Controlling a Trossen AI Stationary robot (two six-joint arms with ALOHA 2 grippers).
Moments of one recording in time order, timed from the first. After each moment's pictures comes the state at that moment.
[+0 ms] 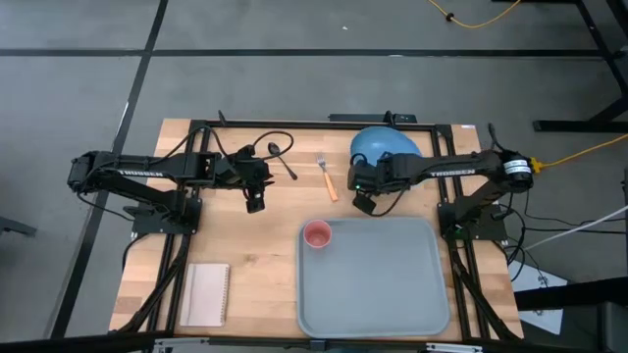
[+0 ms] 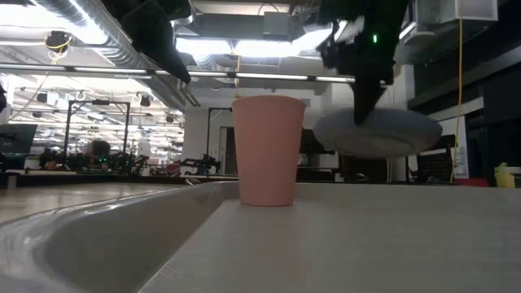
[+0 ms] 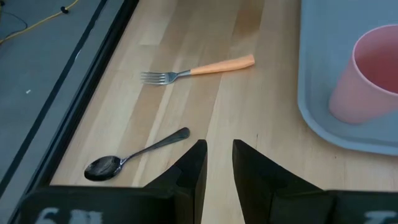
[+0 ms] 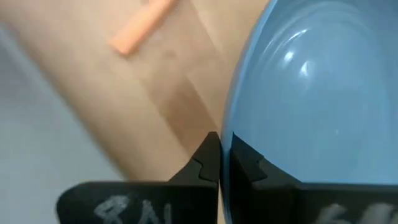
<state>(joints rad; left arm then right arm) 0.08 1.08 0.89 -0.54 -0.27 -0.01 -0.05 1.57 1.25 -1.05 0.37 0.44</state>
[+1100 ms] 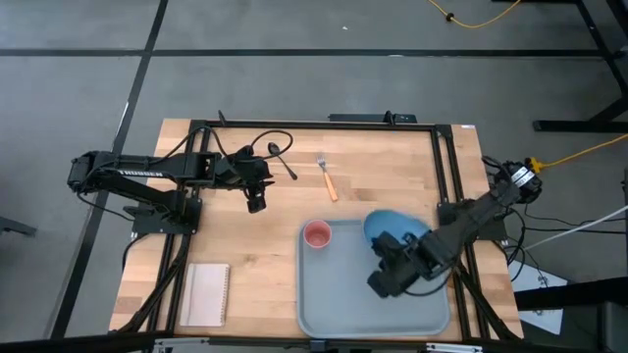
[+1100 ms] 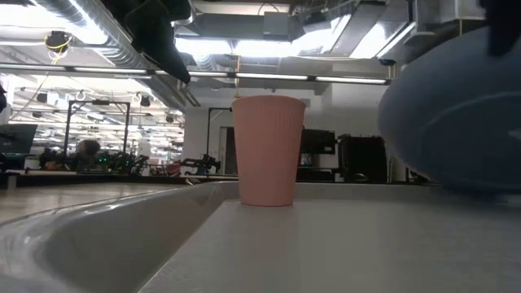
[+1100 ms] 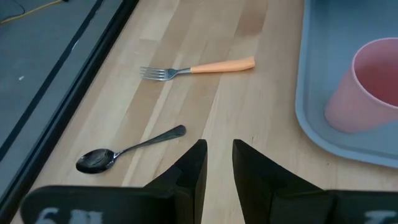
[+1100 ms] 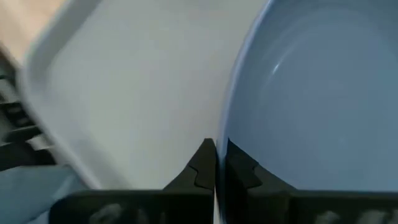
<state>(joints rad) 0.08 1.08 0.89 -0.54 -0.27 -0.08 0.66 1.57 1.28 -1.00 0.22 1.39</state>
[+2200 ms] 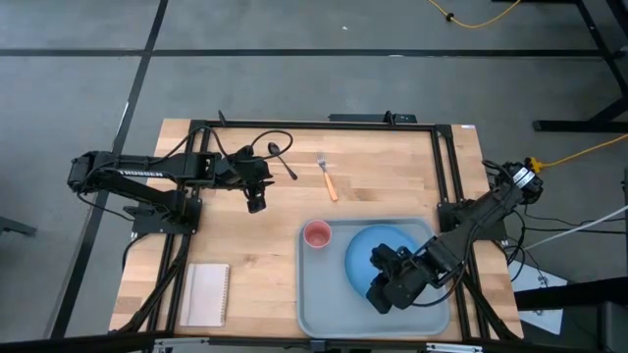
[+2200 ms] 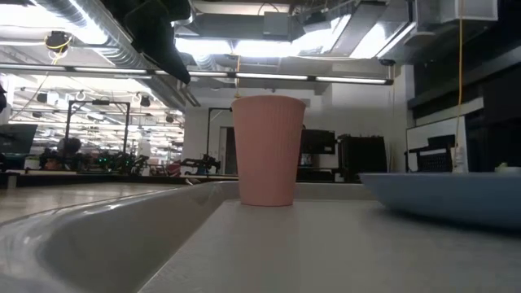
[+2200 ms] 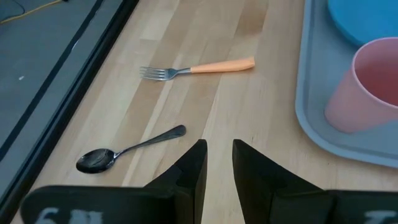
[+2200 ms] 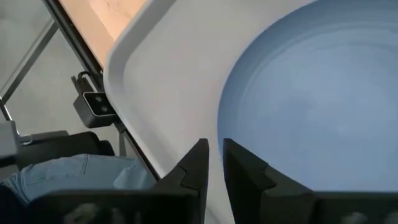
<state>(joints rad) 0.08 1.08 0.89 -0.54 -0.27 -0.08 0.72 1.58 1.28 -0.81 0.22 1.41</state>
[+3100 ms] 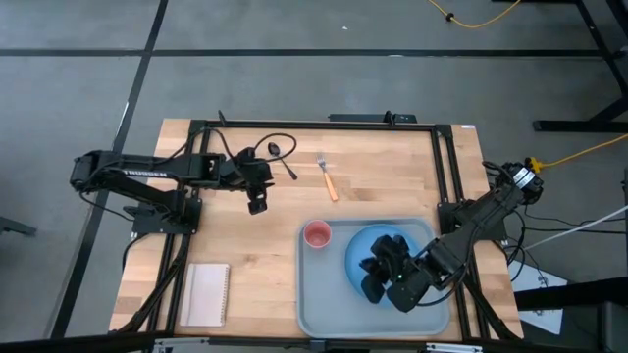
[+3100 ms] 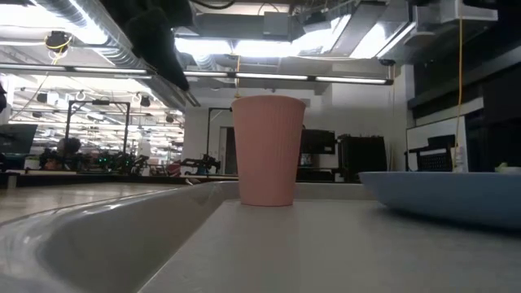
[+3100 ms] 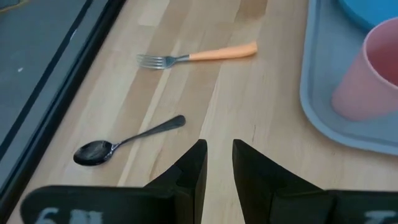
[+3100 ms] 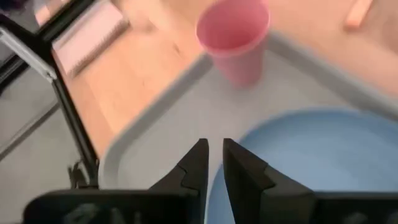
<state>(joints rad) 0.08 1.12 0.89 -0.56 -0.27 -0.08 0.73 1.58 1.28 -0.78 0.62 1.37</state>
